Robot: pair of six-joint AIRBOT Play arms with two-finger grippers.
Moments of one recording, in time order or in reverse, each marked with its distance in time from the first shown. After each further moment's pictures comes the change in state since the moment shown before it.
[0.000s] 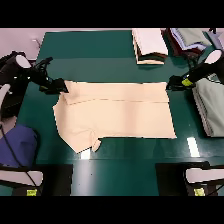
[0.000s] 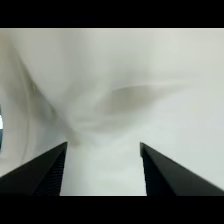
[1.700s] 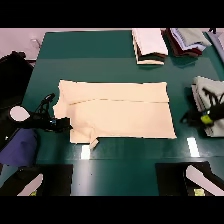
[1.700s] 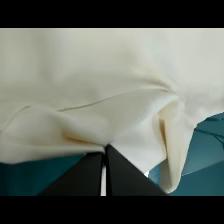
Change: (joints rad) left arm -0.145 0.662 -0.787 -0.149 0.149 -0.116; right arm -0.357 0.444 -0.696 0.002 0.063 -0.096
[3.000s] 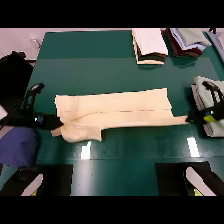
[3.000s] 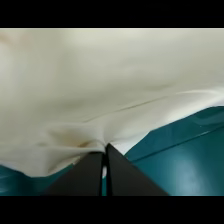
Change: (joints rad) left arm -0.001 0.126 0.193 0.118 -0.204 0.021; right arm 0.174 0.169 0.113 -0.066 0.027 -0.027
